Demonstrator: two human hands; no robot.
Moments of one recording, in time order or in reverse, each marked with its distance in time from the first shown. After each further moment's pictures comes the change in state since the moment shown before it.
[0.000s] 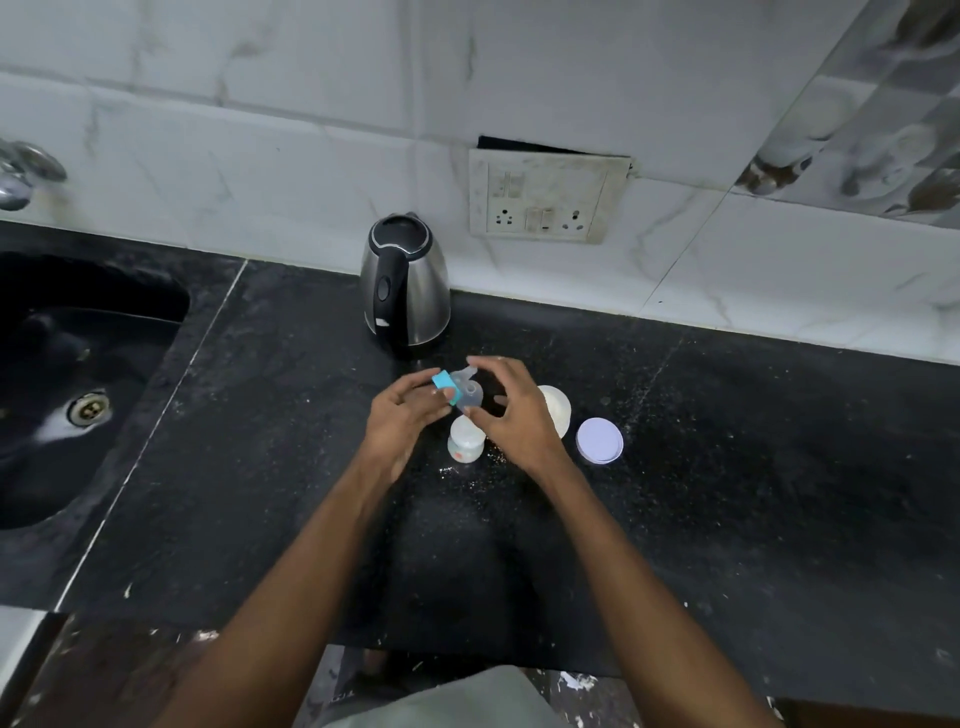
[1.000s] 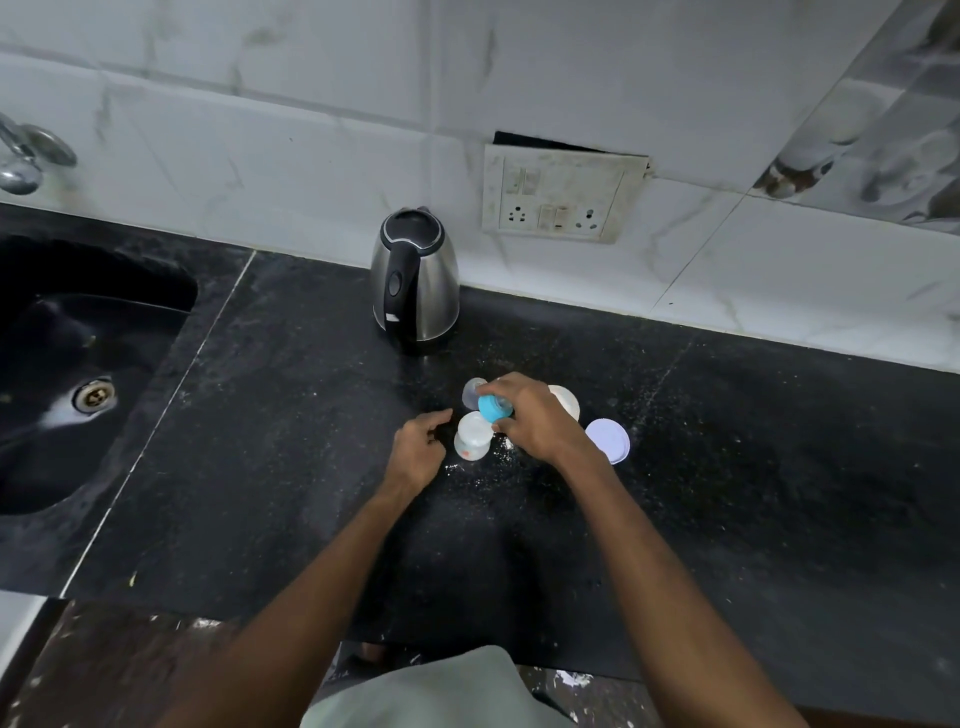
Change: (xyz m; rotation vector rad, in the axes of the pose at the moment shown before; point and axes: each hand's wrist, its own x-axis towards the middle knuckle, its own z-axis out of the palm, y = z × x) left_hand -0.001 -0.053 -0.019 0.883 0.046 0.026; right_hand 0.015 -0.001 -0.017 -0.403 -0.351 0.156
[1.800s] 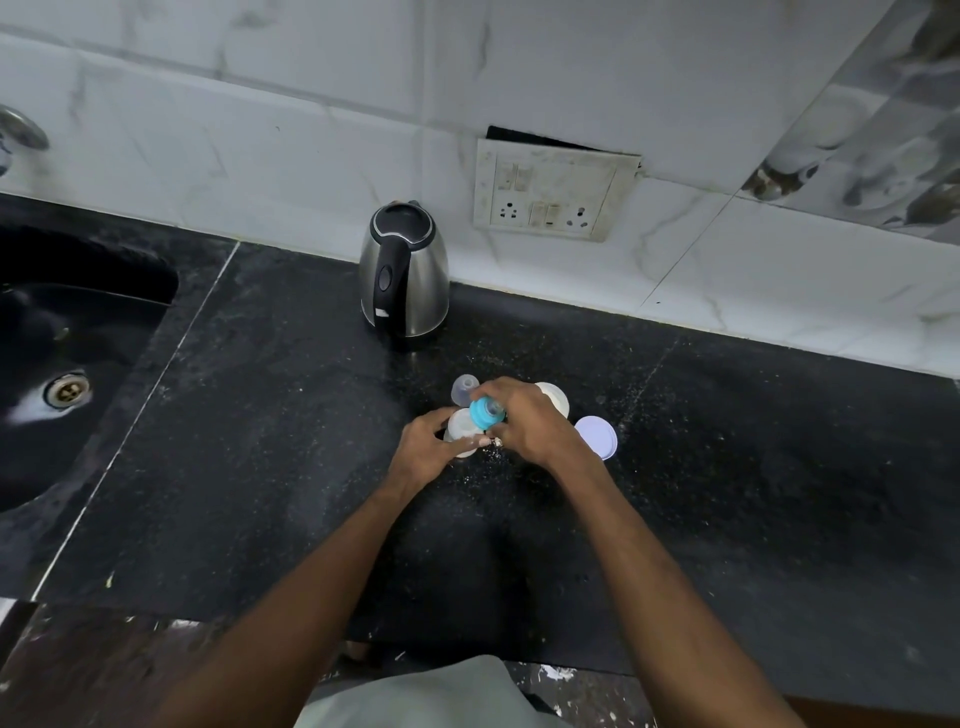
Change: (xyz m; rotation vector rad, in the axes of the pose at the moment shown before) left_hand 0.005 0.004 0.020 -0.126 -0.122 0.120; right_hand -0.012 -0.010 -0.009 -0.058 -0.036 0.009
